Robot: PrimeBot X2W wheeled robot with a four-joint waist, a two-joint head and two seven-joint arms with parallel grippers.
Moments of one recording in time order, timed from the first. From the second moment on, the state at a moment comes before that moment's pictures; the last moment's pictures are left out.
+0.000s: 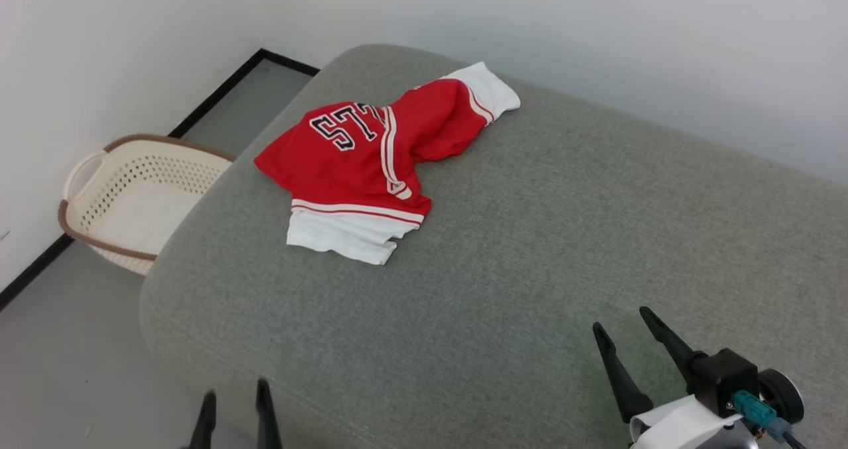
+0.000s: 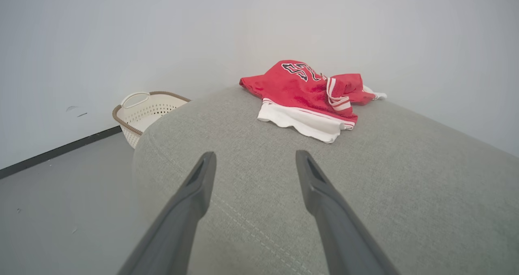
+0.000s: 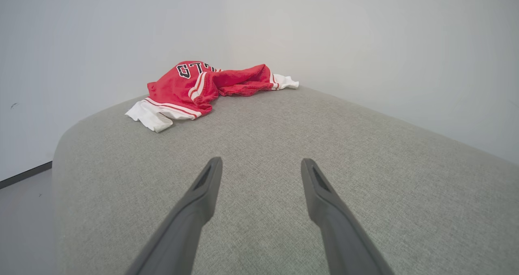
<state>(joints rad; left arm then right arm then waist) 0.22 0.05 -0.04 0.01 -0.29 0.11 -0.26 -0.08 -0.18 0.25 0.20 0.18 0.13 -0.18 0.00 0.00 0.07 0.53</state>
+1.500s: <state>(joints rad) -1.01 0.58 -0.14 1.13 -0.51 -0.13 0.47 -0.21 -0.08 0.24 0.13 0.11 0.13 -0.25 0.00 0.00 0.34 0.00</state>
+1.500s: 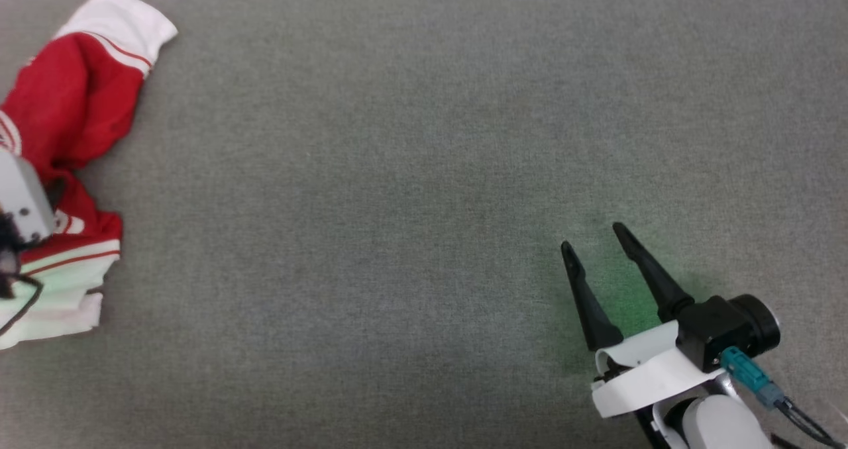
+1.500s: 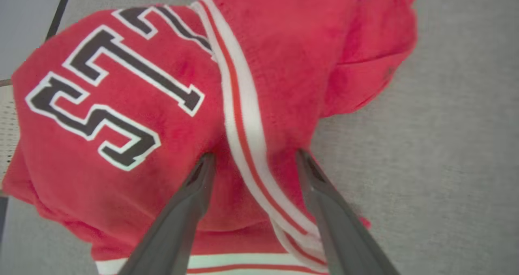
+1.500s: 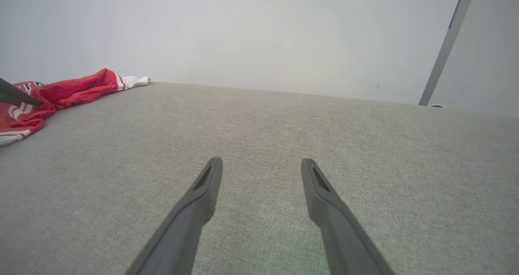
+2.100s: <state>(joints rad) -0.97 0.57 -0.16 1.23 -0.54 -0.13 0.34 -0.20 -0.10 0.26 0.04 0.10 0.13 -0.21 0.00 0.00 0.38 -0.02</state>
